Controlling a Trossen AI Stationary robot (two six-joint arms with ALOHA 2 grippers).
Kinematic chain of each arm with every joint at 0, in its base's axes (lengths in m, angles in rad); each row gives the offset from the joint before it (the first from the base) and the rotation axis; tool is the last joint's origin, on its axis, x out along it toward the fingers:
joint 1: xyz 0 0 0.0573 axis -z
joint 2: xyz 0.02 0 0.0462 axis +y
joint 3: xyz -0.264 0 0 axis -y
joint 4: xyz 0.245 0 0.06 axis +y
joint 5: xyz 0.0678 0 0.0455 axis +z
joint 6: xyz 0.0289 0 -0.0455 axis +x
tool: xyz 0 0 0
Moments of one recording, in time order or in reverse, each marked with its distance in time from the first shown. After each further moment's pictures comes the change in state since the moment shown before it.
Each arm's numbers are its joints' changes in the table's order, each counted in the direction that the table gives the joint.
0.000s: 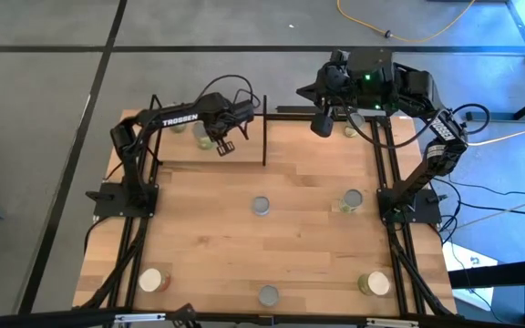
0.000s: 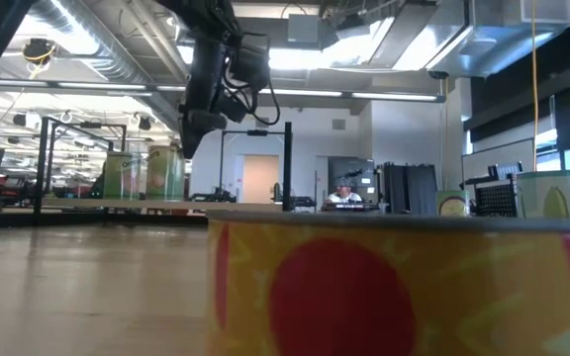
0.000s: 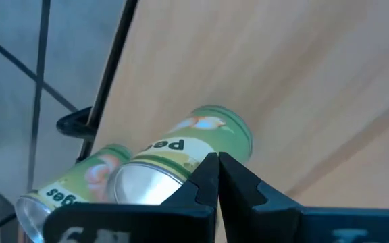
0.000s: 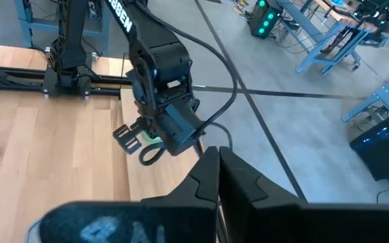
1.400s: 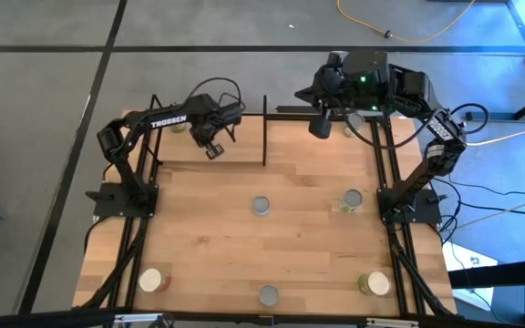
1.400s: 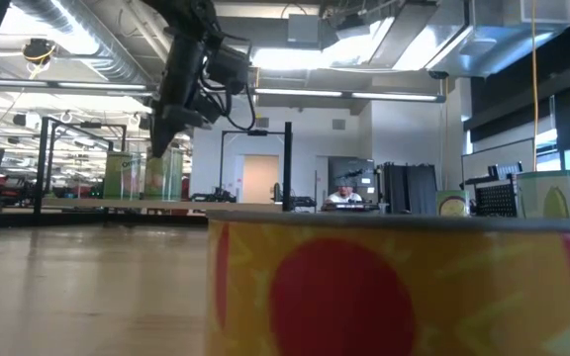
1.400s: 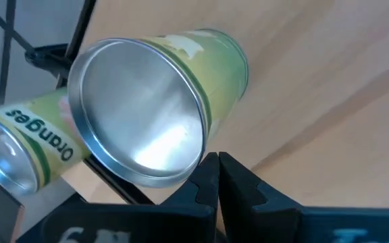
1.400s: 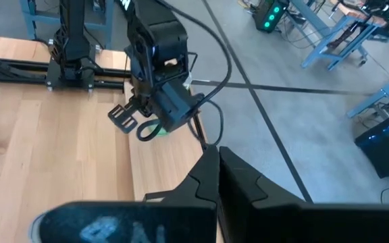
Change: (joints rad) left arm -0.034 -0.109 -0.146 0.053 -0.053 -0.125; right arm 0.000 0.001 -0.026 0.001 0.010 0.001
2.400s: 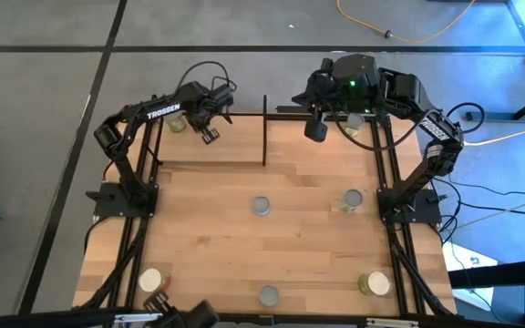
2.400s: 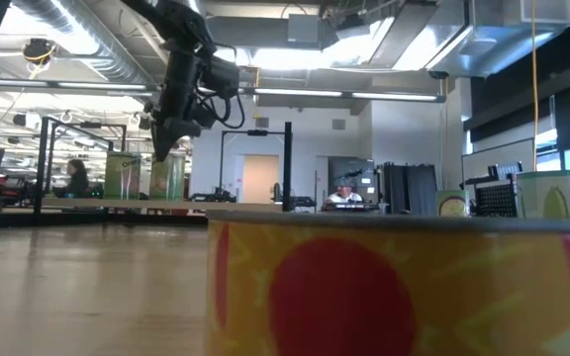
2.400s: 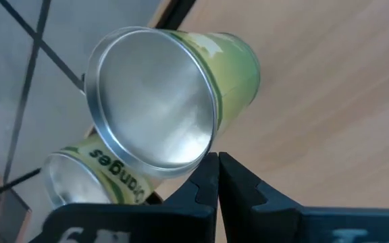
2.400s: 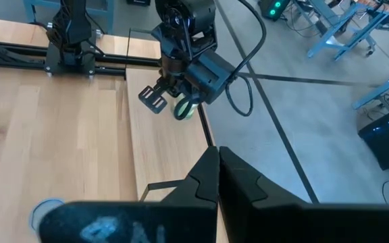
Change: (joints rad) left arm -0.159 0.000 0.000 -0.132 0.074 0.163; right arm 0.000 0.000 -0.061 -0.011 -0.002 -0.001
